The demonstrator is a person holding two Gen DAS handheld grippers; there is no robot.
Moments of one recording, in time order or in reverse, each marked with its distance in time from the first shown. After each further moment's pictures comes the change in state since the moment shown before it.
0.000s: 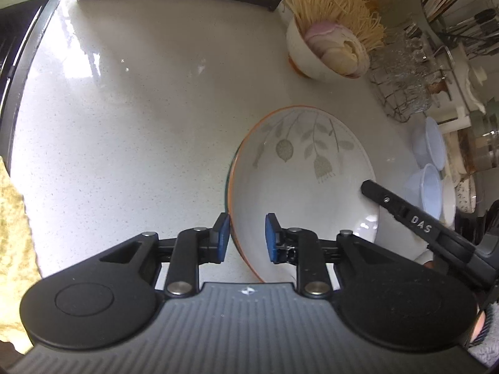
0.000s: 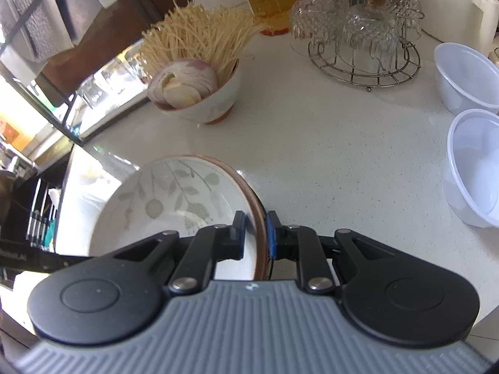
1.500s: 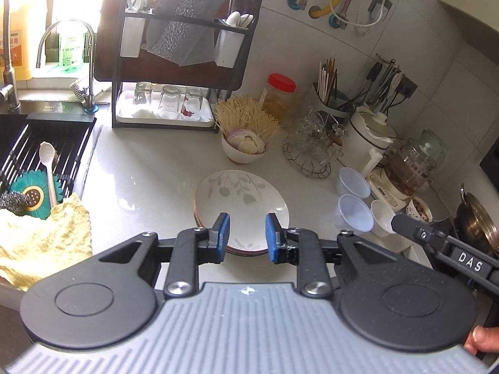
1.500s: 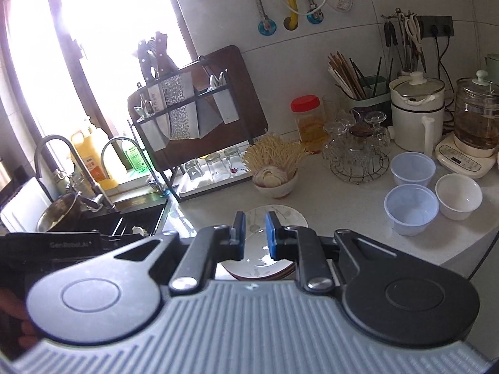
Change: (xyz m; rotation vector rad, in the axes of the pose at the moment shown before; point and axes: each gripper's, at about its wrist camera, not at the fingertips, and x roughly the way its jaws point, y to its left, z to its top) left arm -0.203 -0.065 -0.213 0.188 -0.566 -0.006; right arm -0.259 0.039 -0.111 -0.099 -0.435 0.111
